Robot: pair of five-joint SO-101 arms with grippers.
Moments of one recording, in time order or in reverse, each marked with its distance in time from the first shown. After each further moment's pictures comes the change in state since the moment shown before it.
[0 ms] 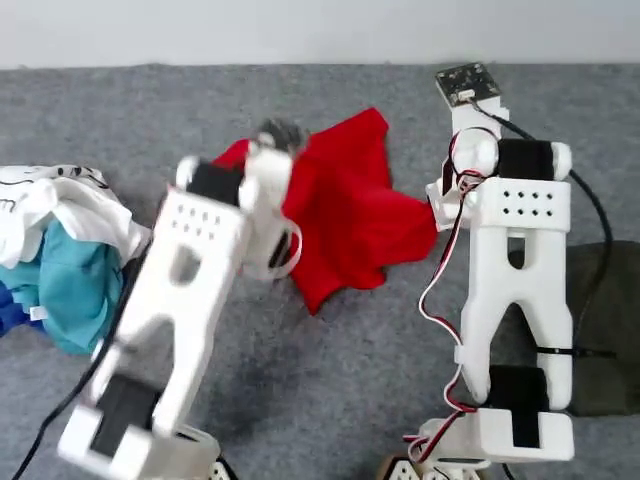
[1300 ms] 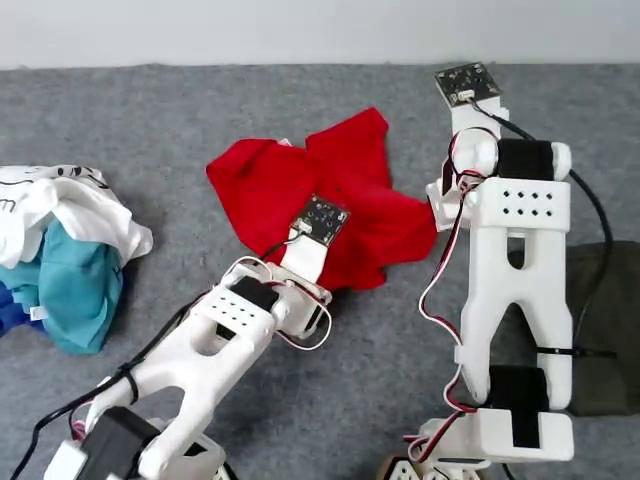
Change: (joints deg) left arm 9.6 -5.5 44.4 -57.0 4.5; right arm 0.0 0.0 0.0 0.0 0.0
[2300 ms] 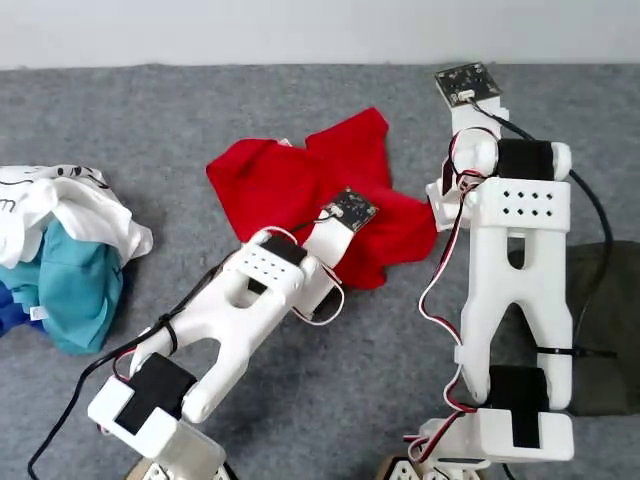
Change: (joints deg) left arm -1.2 17.2 -23.9 20.2 -10.8; right arm 0.0 0.0 0.0 0.0 0.0
